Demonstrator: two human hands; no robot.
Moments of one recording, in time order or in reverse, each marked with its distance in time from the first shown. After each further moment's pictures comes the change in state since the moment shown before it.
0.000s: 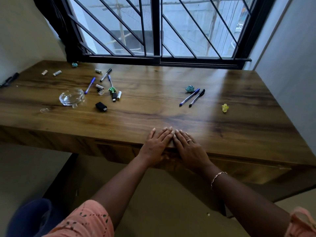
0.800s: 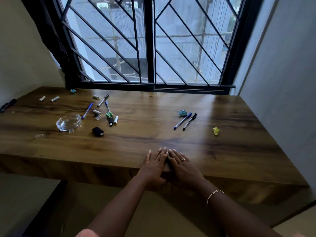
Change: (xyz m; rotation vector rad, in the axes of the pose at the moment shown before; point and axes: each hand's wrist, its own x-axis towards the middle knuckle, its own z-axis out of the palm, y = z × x) left_hand 0.009 0.005 -0.022 -0.111 -0.205 -0.075; right_hand 0.020 0.006 -0.013 0.198 -0.320 0.054
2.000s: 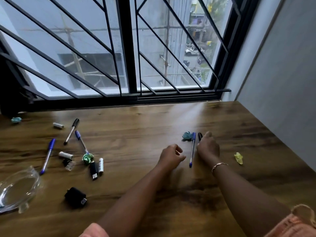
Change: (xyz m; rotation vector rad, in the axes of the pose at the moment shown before) left_hand 0.204 -0.074 -0.070 -0.885 0.007 -0.102; right_hand 0.185 0.131 -0.023 0.297 0.154 1.259
